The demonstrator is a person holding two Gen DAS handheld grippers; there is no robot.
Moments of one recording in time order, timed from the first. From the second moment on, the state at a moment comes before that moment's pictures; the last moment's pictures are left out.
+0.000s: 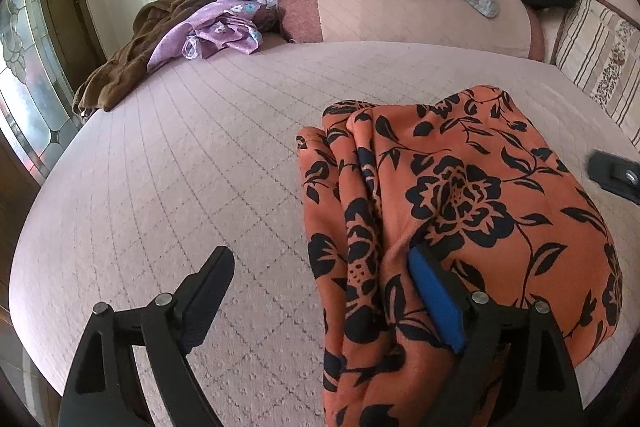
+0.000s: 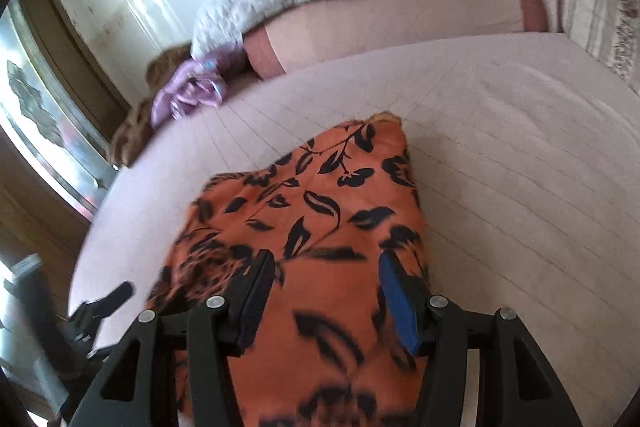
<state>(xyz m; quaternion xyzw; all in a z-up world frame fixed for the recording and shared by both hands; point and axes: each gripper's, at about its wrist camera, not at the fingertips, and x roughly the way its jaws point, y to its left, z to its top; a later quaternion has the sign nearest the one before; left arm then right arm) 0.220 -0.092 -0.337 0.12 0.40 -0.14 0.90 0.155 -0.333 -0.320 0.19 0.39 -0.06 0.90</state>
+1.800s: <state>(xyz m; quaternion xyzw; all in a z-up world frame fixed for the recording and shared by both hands) 0.020 -0.045 -0.045 0.08 0.15 -0.07 0.98 -0.072 -0.232 -0.083 0.05 0.15 -0.10 0.98</state>
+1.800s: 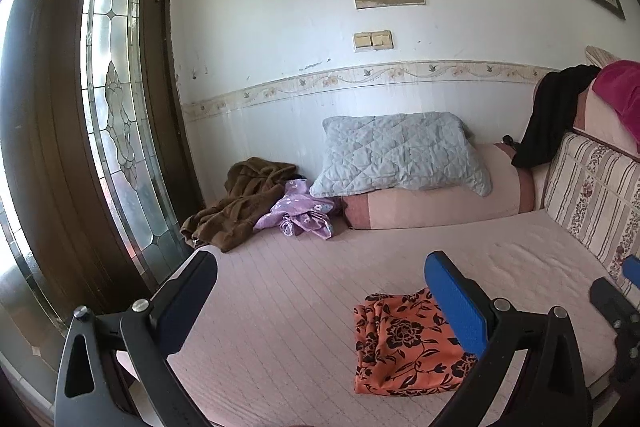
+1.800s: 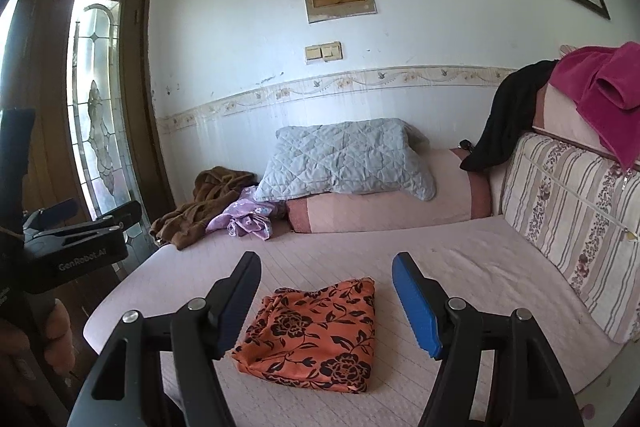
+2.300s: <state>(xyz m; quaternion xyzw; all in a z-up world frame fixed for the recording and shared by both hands) 0.014 -0.025 -0.041 0.07 0.15 -0.06 0.98 -0.061 -0.212 -0.090 0.03 0.17 -0.09 0.98</state>
